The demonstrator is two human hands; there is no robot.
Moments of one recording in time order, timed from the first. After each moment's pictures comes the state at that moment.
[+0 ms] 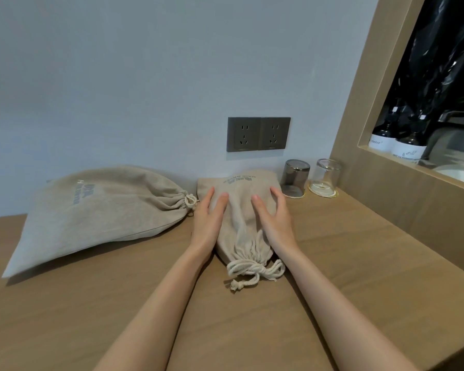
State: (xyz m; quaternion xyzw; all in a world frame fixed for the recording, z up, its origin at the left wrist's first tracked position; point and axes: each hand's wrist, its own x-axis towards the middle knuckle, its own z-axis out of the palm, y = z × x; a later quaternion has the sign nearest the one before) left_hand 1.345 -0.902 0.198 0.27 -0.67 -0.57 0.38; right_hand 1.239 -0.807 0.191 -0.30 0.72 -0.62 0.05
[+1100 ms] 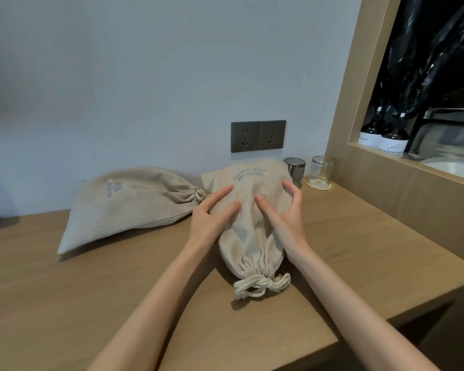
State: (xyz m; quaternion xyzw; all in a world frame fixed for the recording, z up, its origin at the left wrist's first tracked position) left_hand 1.417 -0.843 0.232 0.21 -0.61 -0.66 0.39; right_hand 1.299 -0.748 0.218 -0.31 0.64 -0.70 0.04
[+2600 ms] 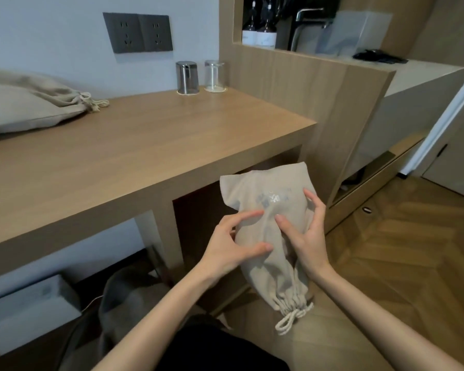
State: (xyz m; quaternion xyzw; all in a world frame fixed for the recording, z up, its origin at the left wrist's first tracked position) left_hand 1.482 -0.572 0.078 0.04 -0.79 -0.60 0.12; right_hand 1.388 -0.421 0.051 -0.21 0.70 -0.68 -0.05
